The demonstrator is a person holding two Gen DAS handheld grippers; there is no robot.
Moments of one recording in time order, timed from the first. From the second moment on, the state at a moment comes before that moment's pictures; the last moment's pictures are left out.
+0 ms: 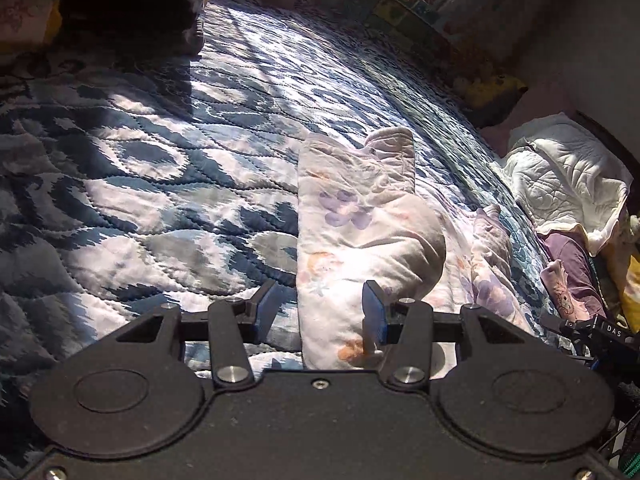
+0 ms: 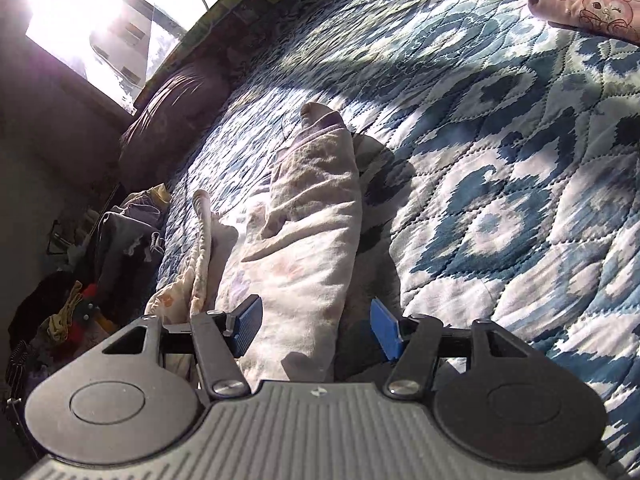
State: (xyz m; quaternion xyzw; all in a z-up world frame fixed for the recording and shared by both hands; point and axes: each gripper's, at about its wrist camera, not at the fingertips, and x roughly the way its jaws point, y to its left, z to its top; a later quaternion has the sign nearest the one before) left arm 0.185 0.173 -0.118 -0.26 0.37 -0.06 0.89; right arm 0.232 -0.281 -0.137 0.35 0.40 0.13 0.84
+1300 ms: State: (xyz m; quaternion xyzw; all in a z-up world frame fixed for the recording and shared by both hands) left arm 0.110 0.267 -0.141 -0.40 0.28 0.13 0.87; right arm 0.144 -0.371 -0.129 0.28 0.31 -0.07 0.90
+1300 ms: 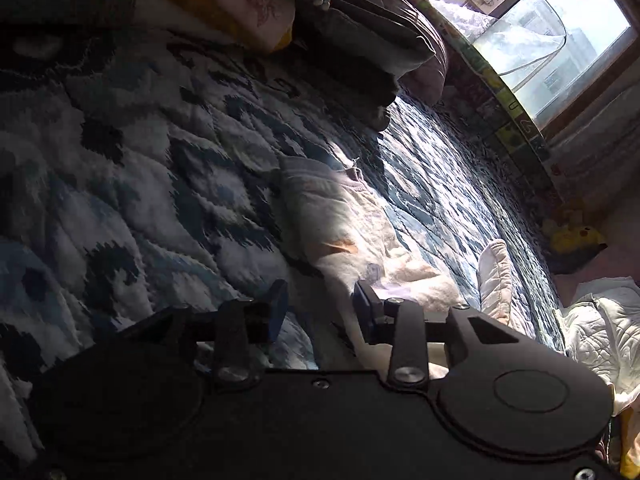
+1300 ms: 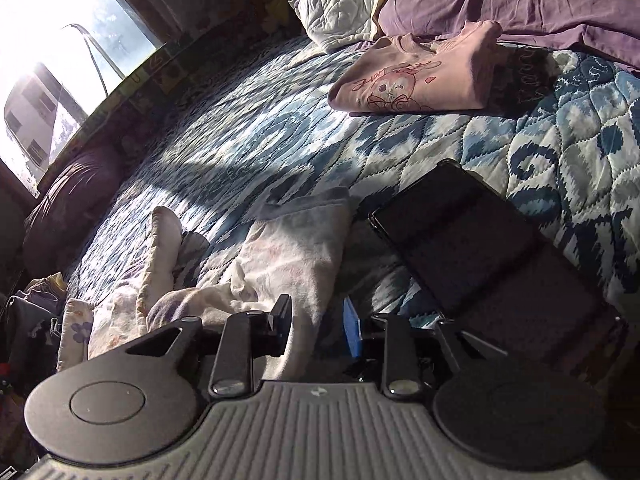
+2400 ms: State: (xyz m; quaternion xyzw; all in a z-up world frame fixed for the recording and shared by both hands) left arm 0.162 0.217 -0.139 -0.11 0.34 0.09 0.93; right arm 0.166 -0.262 -0.148 0.06 0.34 0.05 0.94
